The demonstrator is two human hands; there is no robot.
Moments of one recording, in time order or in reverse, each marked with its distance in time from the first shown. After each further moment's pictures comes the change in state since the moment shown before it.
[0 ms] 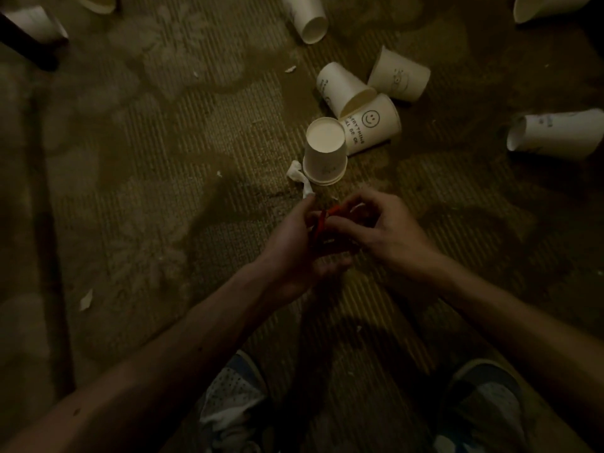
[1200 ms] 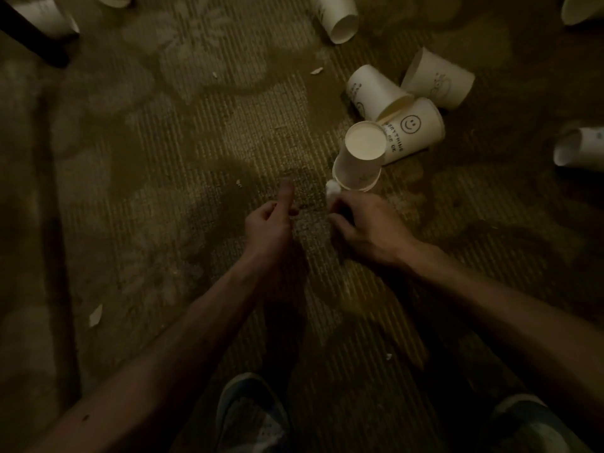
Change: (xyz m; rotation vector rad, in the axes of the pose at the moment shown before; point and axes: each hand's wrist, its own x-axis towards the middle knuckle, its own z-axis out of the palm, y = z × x) left_hand 0.035 0.033 -0.059 0.301 0.501 0.343; right_hand 0.069 0.005 0.035 -0.585 -0.044 -0.162
